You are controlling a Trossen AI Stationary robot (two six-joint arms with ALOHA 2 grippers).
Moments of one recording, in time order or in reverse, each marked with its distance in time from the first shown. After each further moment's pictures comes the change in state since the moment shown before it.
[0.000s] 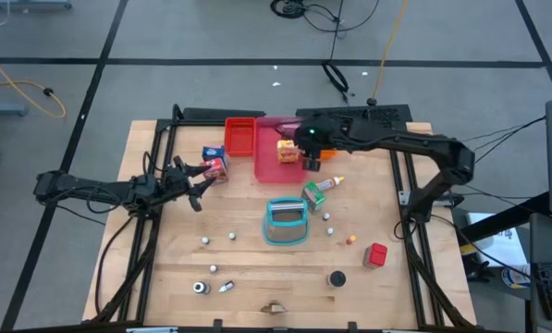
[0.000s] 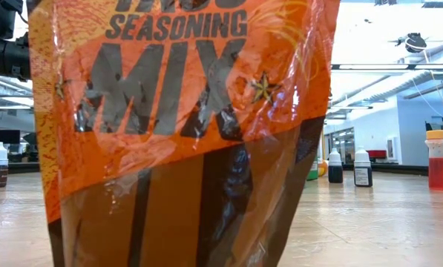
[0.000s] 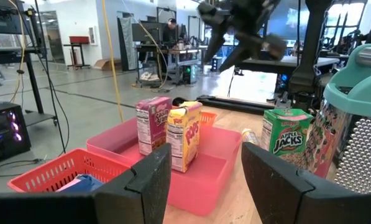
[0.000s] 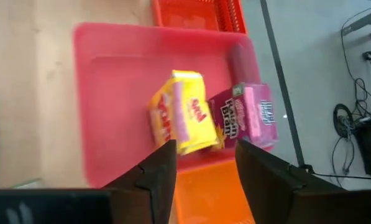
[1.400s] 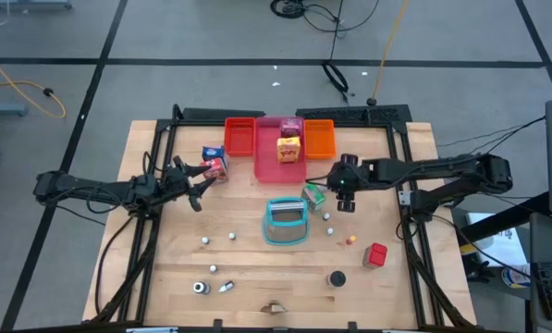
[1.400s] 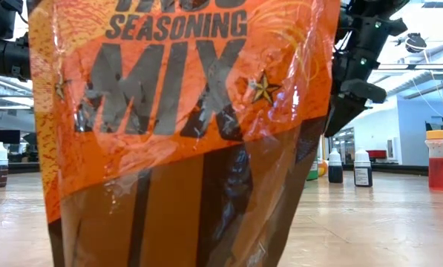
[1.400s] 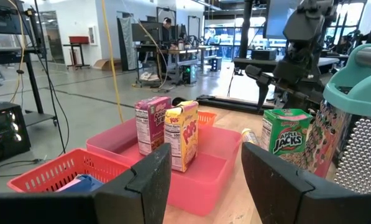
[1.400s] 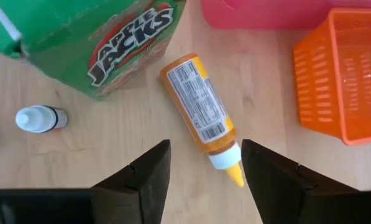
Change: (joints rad) left arm 0.000 0.000 0.000 0.000 0.001 0.000; right arm 0.184 -0.309 -0.653 0.099 -0.001 0.203
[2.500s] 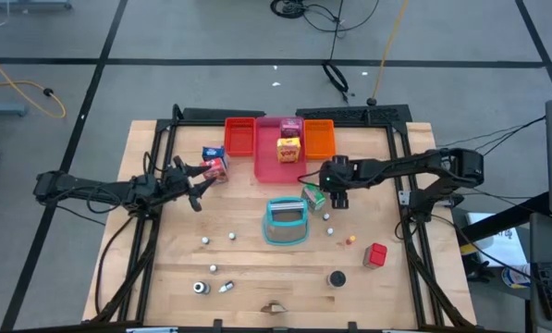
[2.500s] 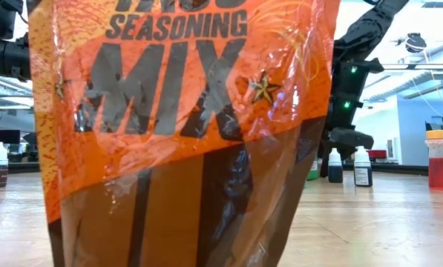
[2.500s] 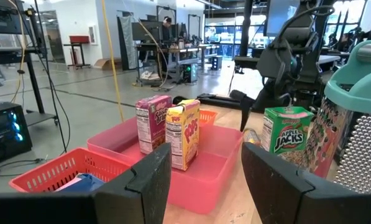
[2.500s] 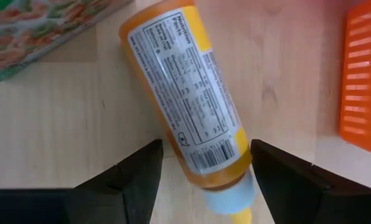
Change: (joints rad) left arm 0.000 0.000 0.000 -0.006 -0.001 0.003; right arm -0.105 0.258 -0.043 0.177 -0.001 -0.147
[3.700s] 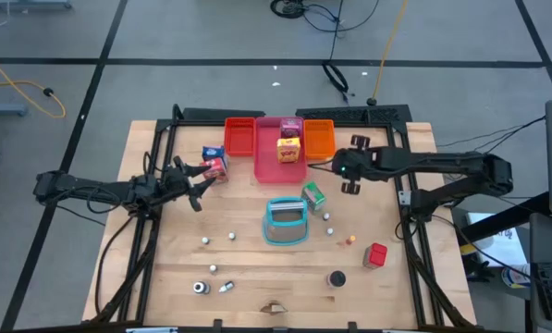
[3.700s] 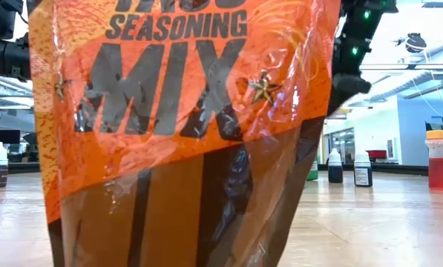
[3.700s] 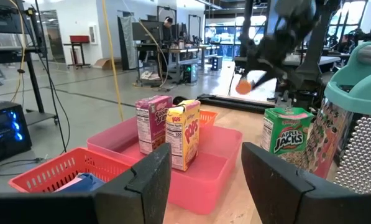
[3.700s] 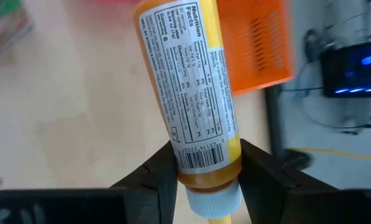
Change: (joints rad) left arm 0.000 0.000 0.000 0.001 -0.002 -0.004; right arm 0.029 -0.276 0.222 -0.421 0.298 0.095
